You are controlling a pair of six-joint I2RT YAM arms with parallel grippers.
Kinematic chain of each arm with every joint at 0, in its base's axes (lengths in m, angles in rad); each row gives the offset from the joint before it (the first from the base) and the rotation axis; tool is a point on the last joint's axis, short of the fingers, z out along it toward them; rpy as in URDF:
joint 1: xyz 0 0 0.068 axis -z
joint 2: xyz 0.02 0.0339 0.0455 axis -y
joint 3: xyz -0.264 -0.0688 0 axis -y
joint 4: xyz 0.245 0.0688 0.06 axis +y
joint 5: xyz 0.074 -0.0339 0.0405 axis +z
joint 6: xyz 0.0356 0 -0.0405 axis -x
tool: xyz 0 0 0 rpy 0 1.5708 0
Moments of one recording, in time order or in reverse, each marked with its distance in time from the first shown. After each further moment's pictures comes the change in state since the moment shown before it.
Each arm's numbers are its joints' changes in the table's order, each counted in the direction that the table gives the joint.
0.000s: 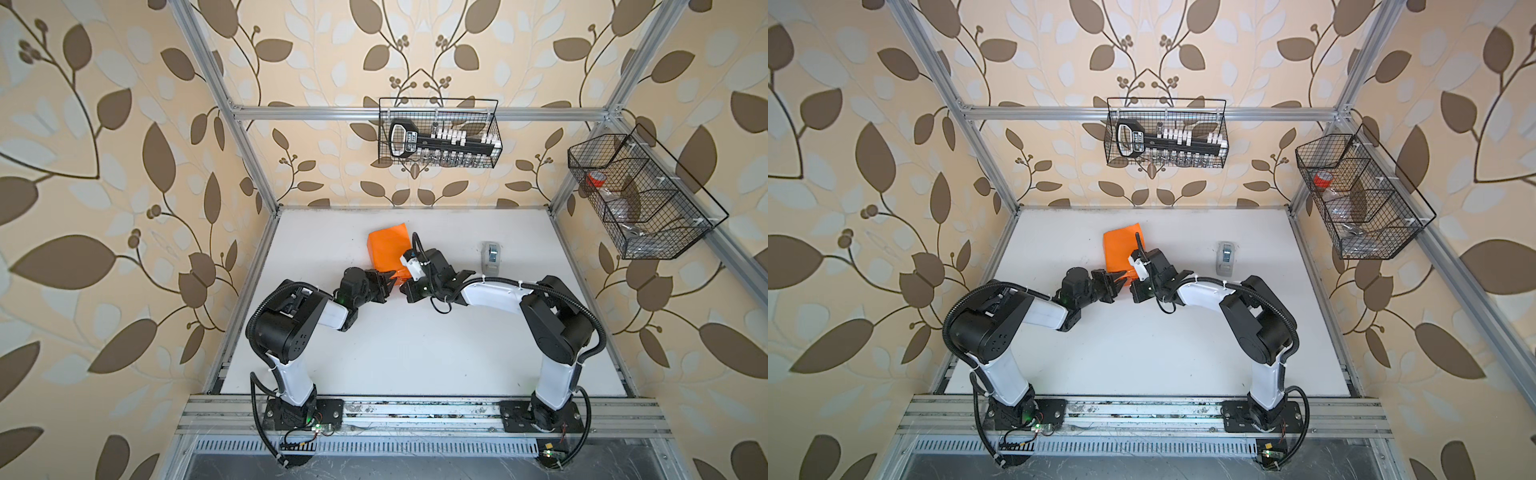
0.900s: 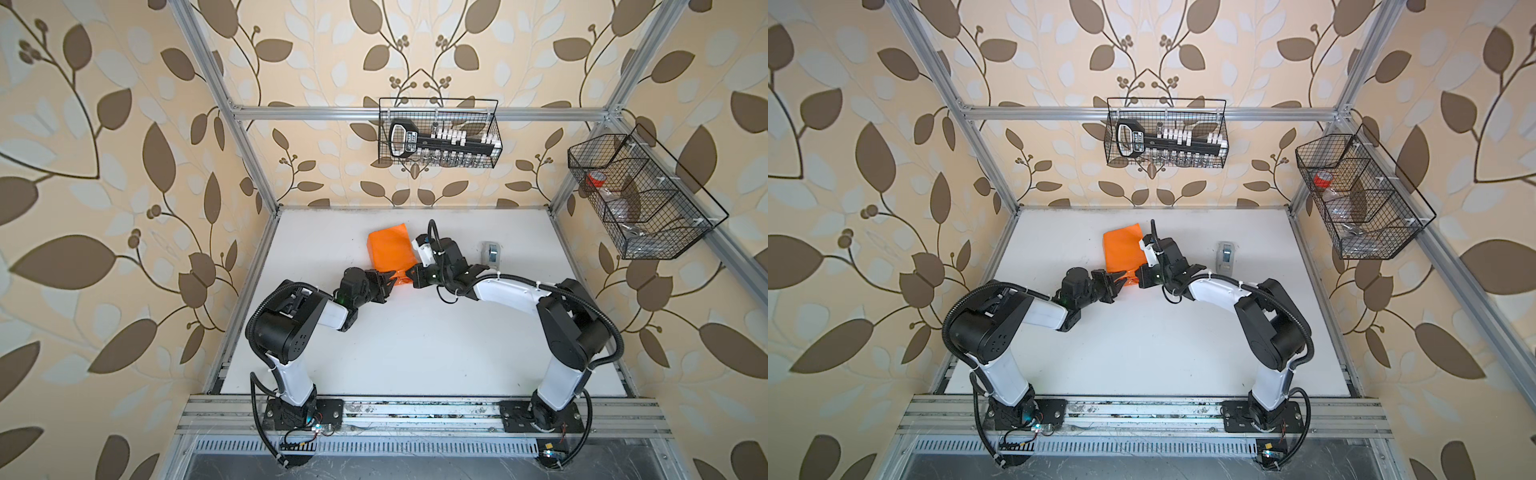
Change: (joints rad) left arm 0.000 0.002 0.000 0.003 0.001 0.000; right arm 0.060 0.129 -0.049 -0.070 0.008 -0.060
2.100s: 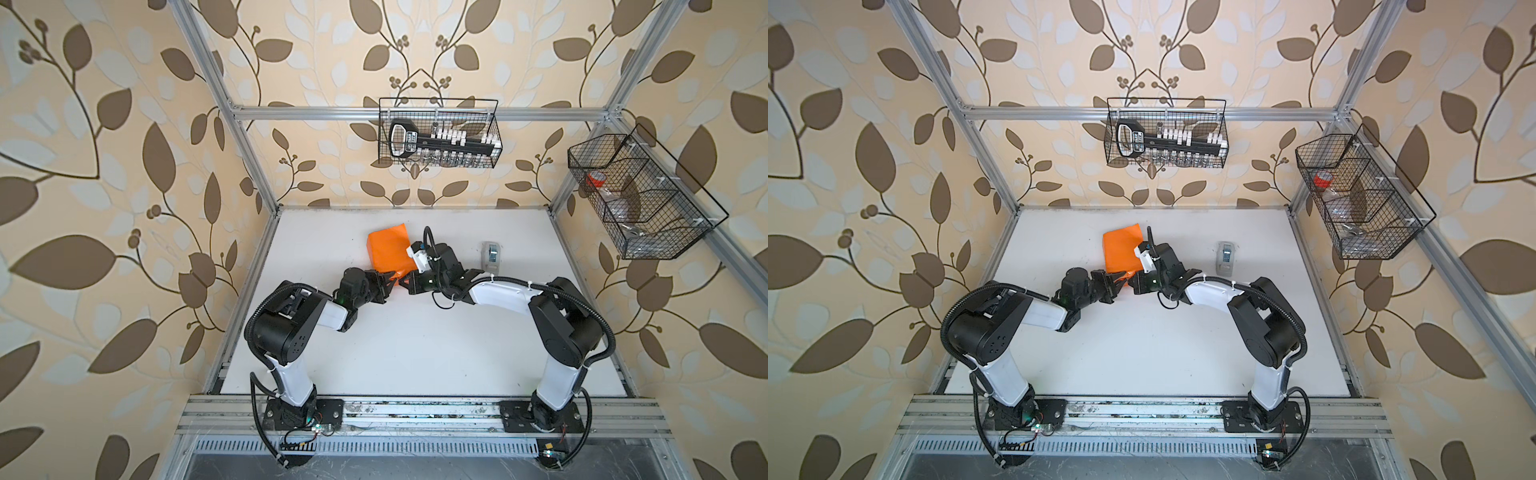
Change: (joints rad) left arm 0.000 0.011 -0.006 0.010 0.003 0.000; right arm -0.021 -0.072 -0.008 -0.053 0.120 -0.112
